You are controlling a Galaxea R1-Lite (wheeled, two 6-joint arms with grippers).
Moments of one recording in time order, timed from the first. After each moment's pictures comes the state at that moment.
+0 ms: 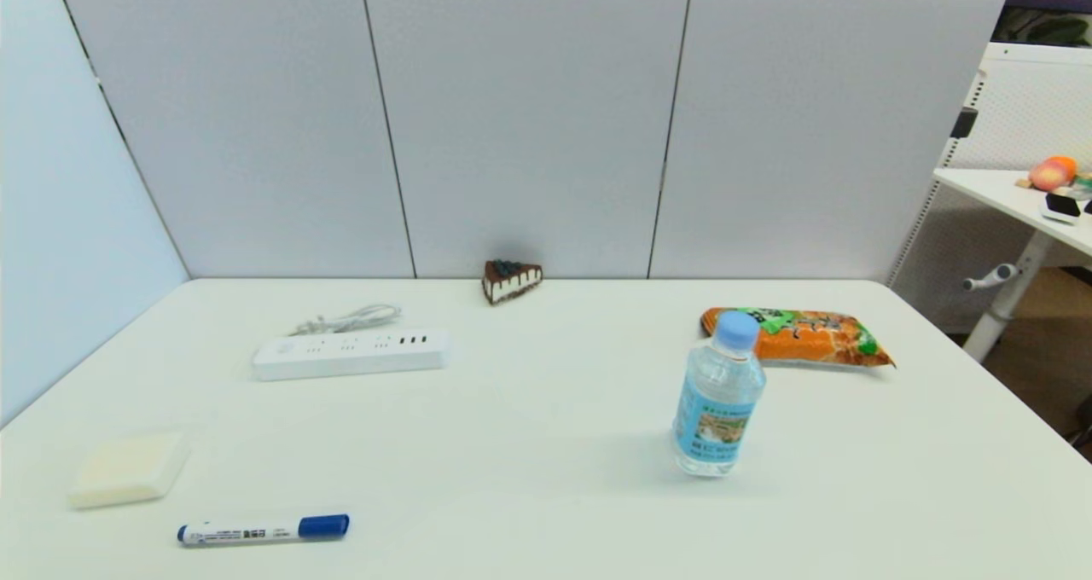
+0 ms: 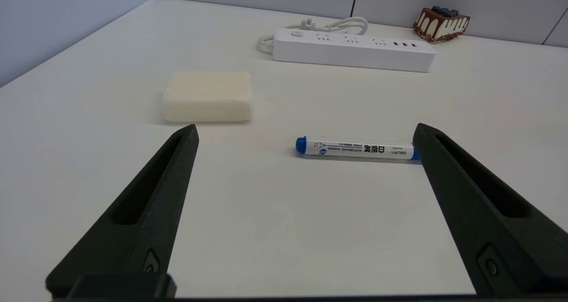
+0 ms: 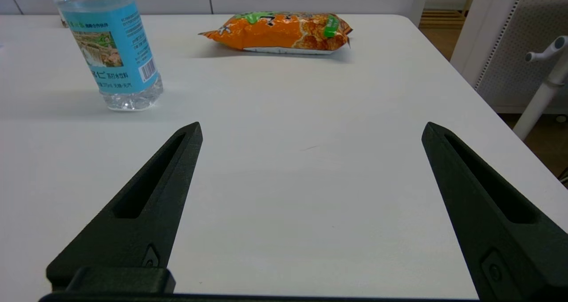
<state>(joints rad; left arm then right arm) 0.01 0.00 0.00 0.00 0.04 -0.07 -0.01 0.00 0.00 0.00 0.00 0.00</state>
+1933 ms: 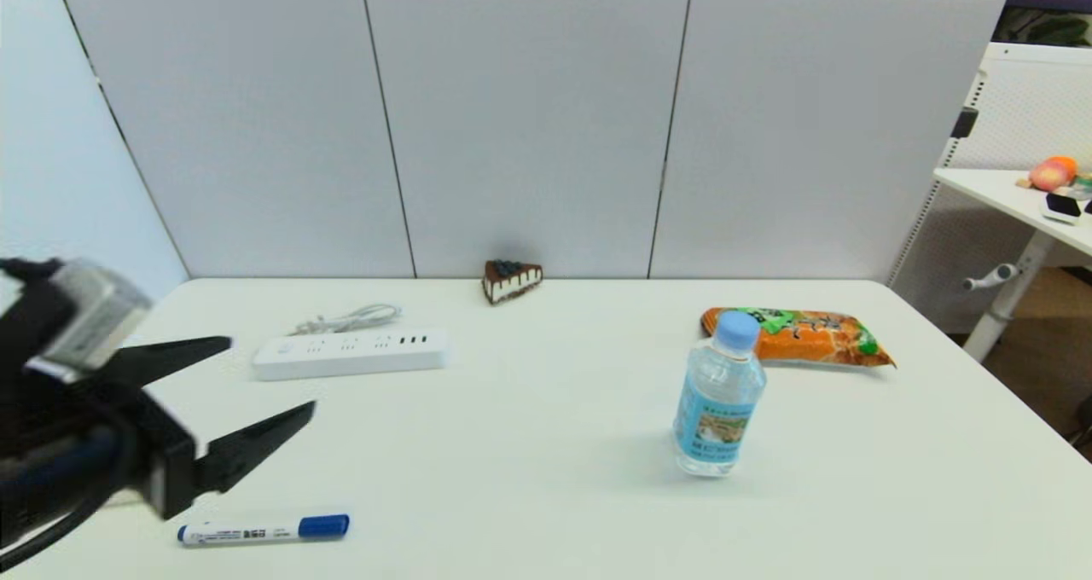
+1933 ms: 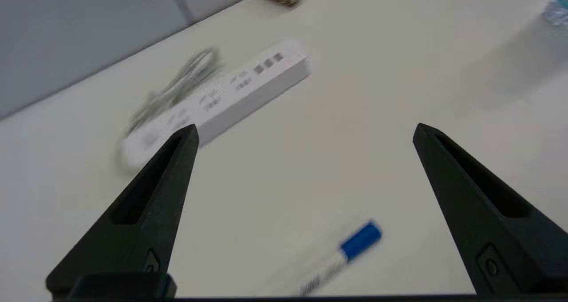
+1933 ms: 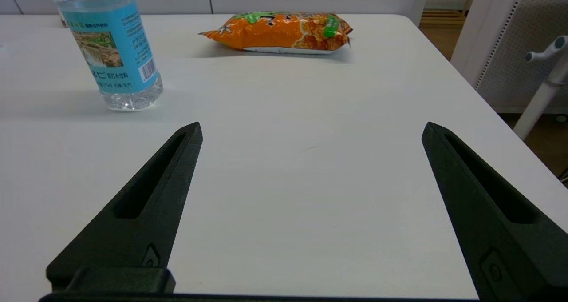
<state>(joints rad) -0.30 1.13 -0.49 -0.32 -0.19 0.27 -0.01 0.00 0.00 0.00 0.00 0.00</state>
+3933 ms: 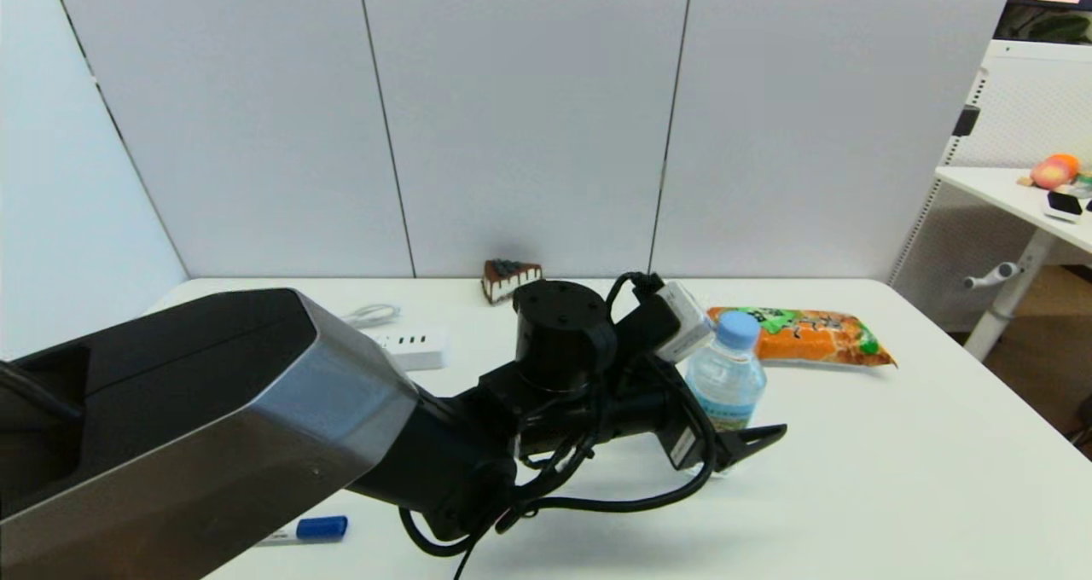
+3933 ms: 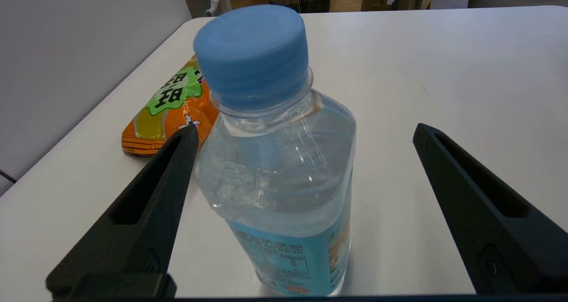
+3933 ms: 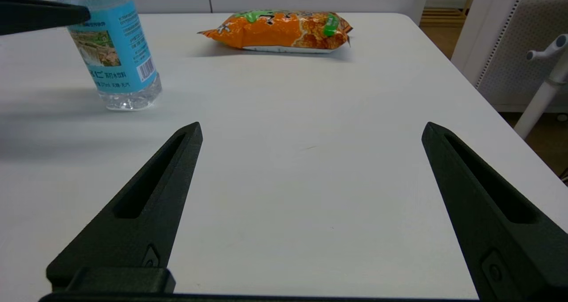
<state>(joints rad) -0.89 2.19 -1.13 -0.99 -0.42 0.20 -0.01 0.00 0.00 0.00 0.00 0.00</state>
